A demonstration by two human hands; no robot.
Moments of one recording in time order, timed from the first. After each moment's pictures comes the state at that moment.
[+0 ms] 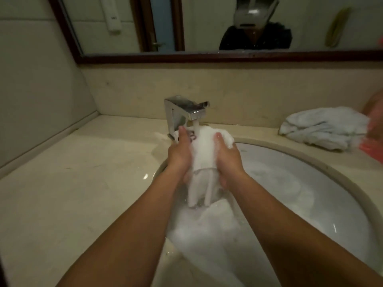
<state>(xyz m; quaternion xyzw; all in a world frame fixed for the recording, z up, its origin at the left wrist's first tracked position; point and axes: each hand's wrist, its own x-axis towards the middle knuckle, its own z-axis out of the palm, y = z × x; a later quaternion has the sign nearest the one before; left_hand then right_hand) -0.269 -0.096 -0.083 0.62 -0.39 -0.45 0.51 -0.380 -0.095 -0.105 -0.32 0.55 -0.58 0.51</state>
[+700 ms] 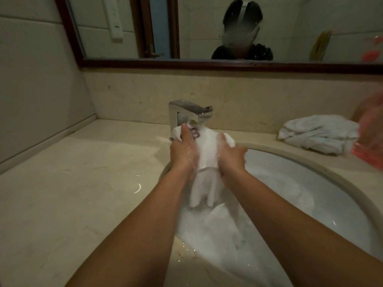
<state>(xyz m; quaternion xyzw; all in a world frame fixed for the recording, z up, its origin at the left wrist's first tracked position) -0.266 -0.103 -0.080 0.58 -0.40 -0.42 0.57 -0.366 -0.092 -0.091 -0.30 0.64 -0.57 0.42</state>
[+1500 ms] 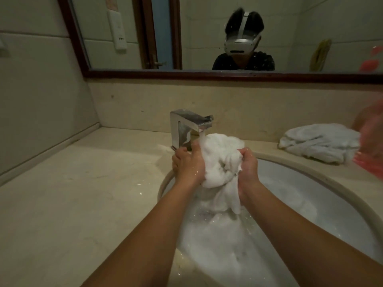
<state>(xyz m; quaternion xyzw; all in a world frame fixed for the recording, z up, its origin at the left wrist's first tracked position) -0.273 -0.101 -0.086 0.66 -0.47 -0.32 0.48 -0.398 -0.087 -0.095 -0.20 0.38 -0.65 0.62</state>
